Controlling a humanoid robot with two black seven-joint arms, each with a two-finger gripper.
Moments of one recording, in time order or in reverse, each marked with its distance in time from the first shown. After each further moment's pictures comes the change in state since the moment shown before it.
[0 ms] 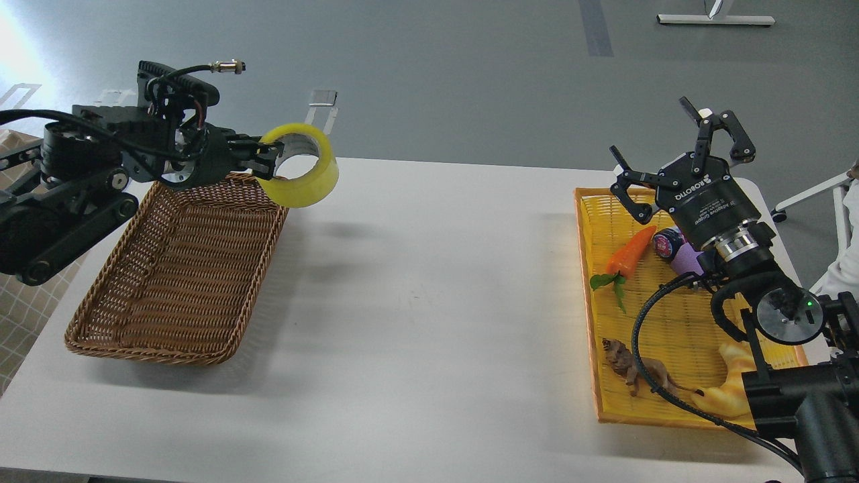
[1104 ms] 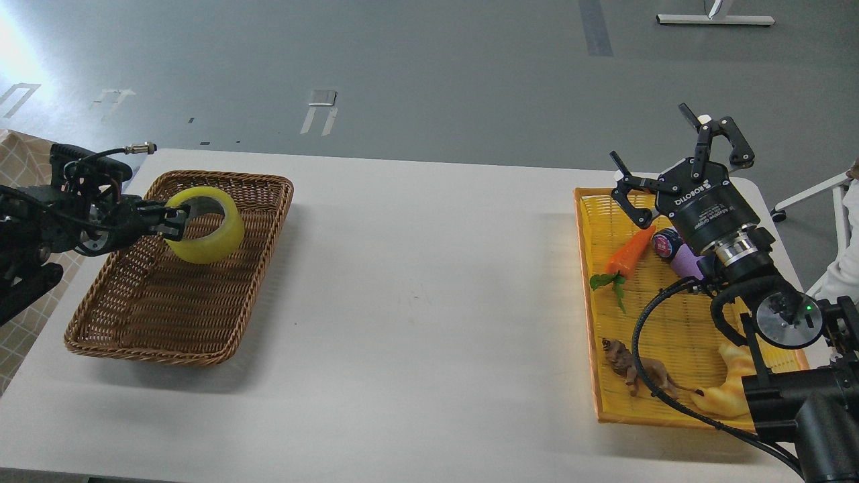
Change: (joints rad) left arm 0.138 0.064 0.158 0.290 -0.008 0.232 -0.137; right arm -0.009 0.000 0.000 -0.005 0.000 0.000 0.000
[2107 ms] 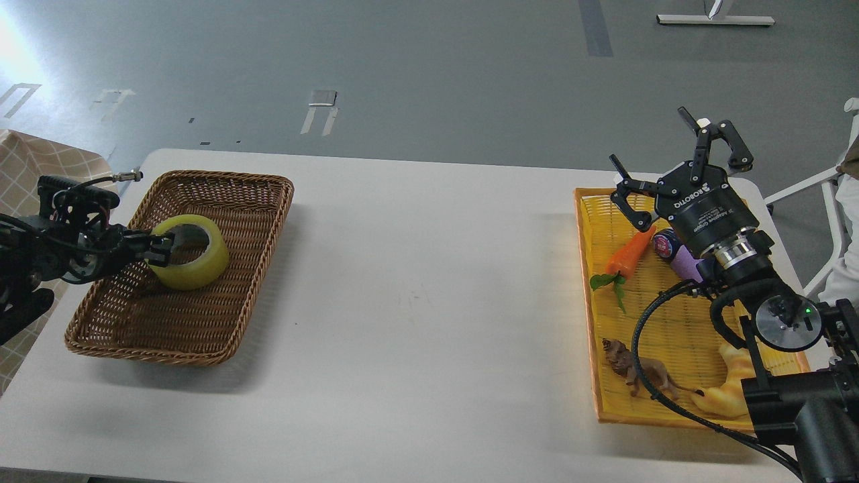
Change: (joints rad) left arm 0.061 -0.017 0.015 0.068 -0.036 0.014 -0.009; right arm -0.008 0.001 0.000 0.000 0.000 0.000 0.000
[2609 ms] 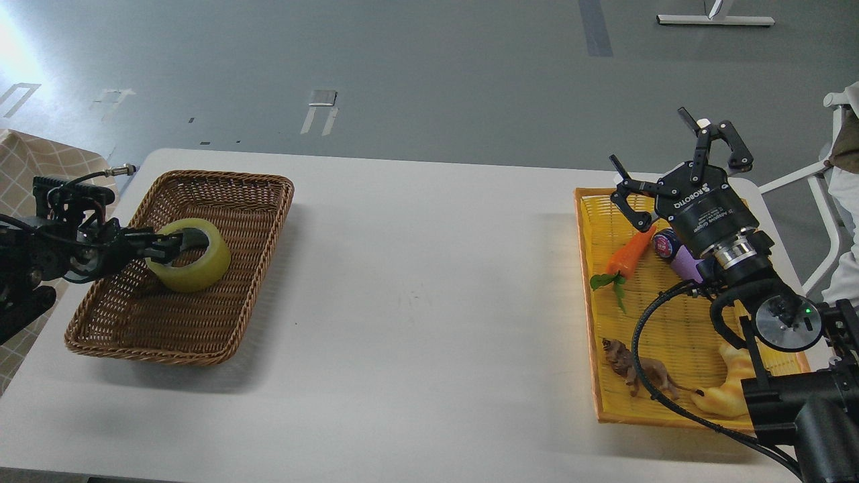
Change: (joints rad) left arm -0.004 0.002 -0.002 -0.007 -0.092 0.000 0.006; right arm 0.000 0.000 0.000 -0.001 0.000 0.000 0.000
